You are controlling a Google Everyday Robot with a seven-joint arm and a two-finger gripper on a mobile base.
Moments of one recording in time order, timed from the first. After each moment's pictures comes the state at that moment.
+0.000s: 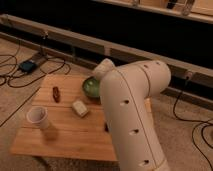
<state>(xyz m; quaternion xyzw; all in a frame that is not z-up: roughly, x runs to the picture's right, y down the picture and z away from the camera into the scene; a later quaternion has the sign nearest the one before) 0.124 0.065 0.919 -0.05 0.42 0.64 0.64</state>
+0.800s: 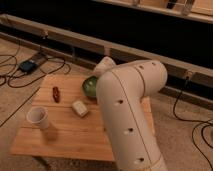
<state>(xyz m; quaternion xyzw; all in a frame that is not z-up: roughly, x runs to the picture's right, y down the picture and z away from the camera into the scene) 0.142 0.041 0.930 -0.01 0.42 0.64 0.64</state>
